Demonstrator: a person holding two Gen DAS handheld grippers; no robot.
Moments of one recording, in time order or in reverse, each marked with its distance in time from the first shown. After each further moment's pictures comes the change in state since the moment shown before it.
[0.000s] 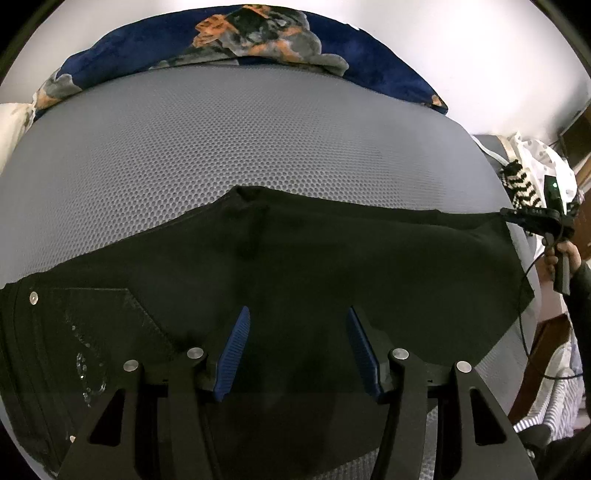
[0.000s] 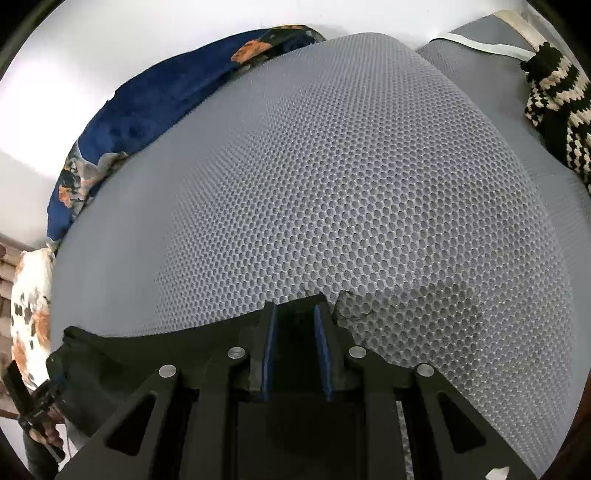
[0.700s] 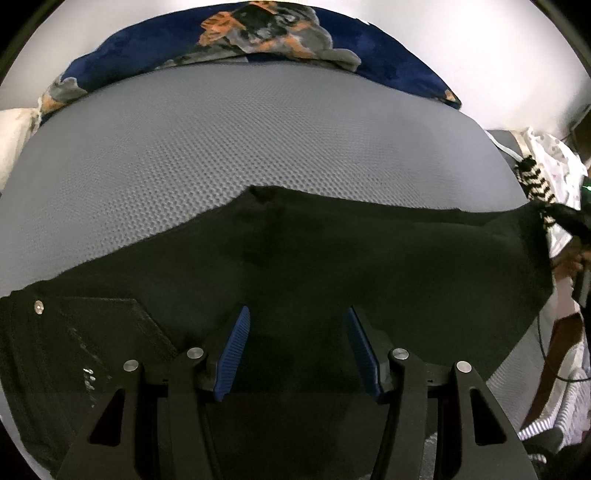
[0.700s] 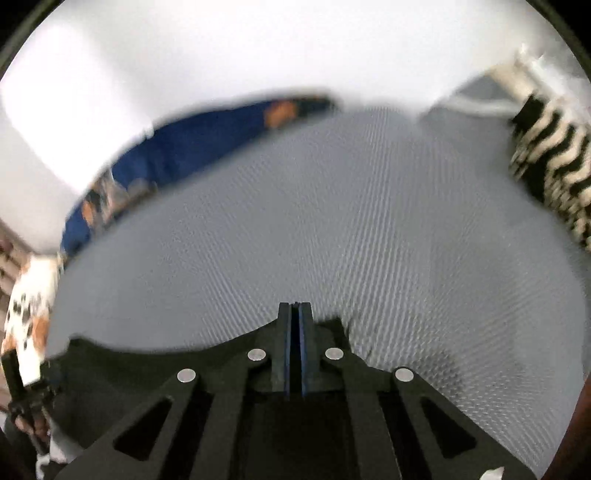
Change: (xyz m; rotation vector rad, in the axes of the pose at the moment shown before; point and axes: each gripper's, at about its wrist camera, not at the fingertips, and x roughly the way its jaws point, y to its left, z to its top) left arm 0.011 0.003 0.006 0.007 -0.003 0.076; right arm -0.065 0.035 -0.030 -0.061 -0.328 -0.014
